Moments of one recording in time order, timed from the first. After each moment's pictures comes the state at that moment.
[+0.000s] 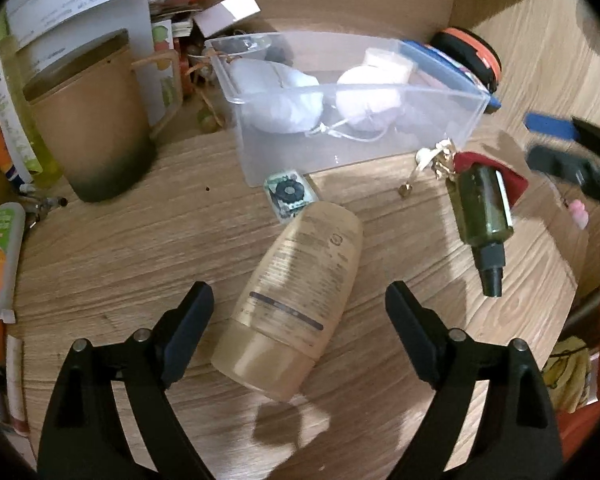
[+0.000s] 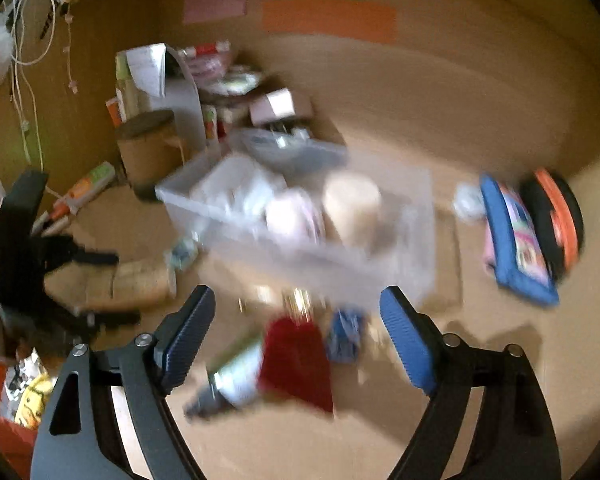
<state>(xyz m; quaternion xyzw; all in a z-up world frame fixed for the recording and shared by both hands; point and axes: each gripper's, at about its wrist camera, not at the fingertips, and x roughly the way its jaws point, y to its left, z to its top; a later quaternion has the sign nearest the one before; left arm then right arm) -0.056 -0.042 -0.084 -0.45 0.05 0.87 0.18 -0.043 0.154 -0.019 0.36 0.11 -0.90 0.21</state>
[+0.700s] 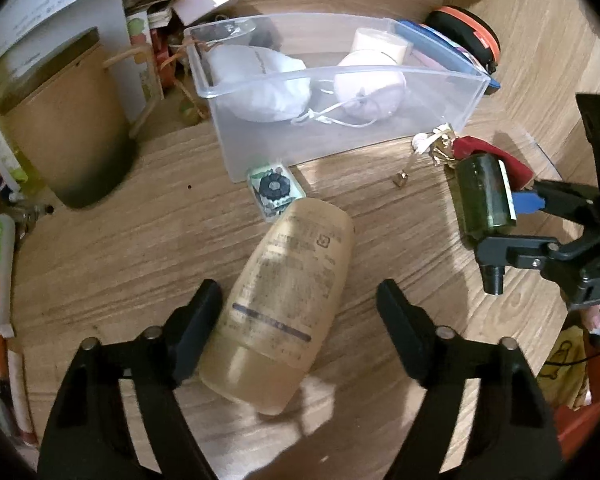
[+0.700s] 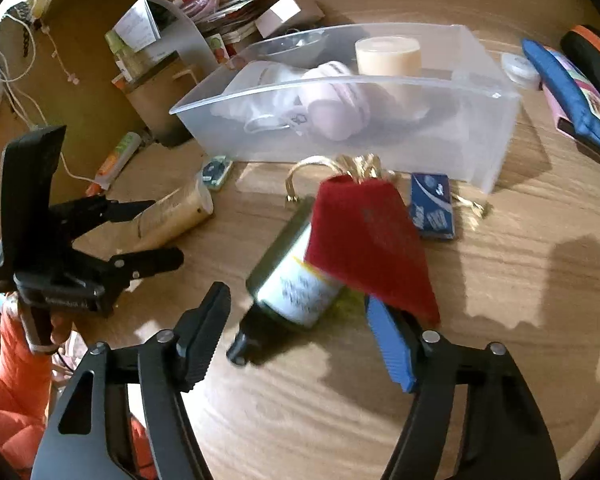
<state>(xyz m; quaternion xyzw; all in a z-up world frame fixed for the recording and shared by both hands) -0.065 -0.033 -0.085 -0.48 0.07 0.85 0.19 -0.041 0.154 -0.090 0.48 -0.01 -0.84 0.27</state>
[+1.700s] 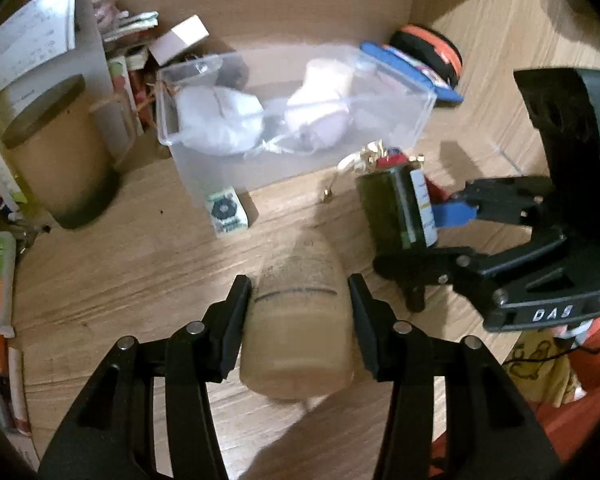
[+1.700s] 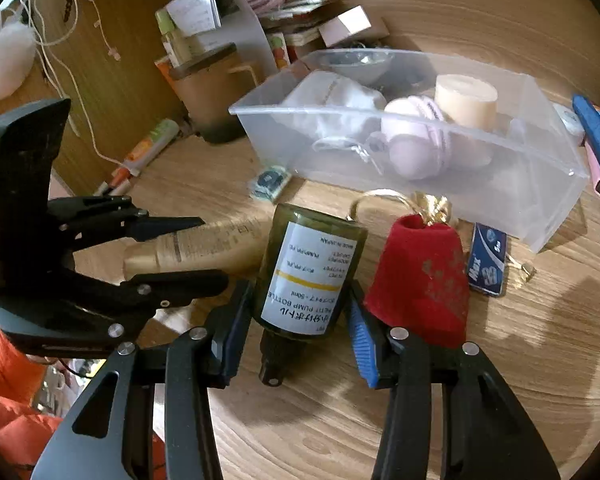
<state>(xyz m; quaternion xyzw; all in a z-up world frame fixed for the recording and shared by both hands) -0.040 -0.009 -0.052 -0.44 0.05 0.87 0.20 -0.041 0.120 -0.077 0.44 0.03 -0.83 0.34</state>
